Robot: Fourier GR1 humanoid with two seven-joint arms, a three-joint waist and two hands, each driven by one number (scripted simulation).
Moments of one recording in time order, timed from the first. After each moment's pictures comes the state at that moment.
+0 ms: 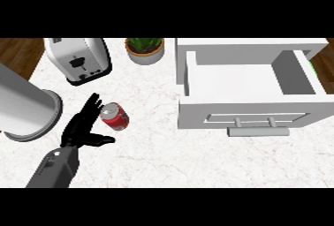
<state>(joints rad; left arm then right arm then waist) -0.40 0.19 0.21 -0.61 0.12 -0.30 -0.37 0.41 -0.05 -0.72 -2.18 -0.49 0.53 0.17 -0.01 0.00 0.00</state>
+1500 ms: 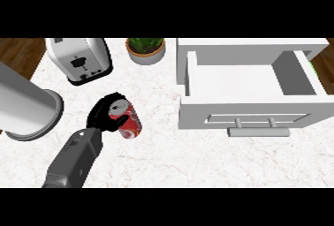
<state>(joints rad) -0.62 0.10 0.24 -0.41 0.18 -0.48 -0.44 0.43 -0.01 -0.74 -2.23 -0.53 0.55 0.23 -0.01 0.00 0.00</state>
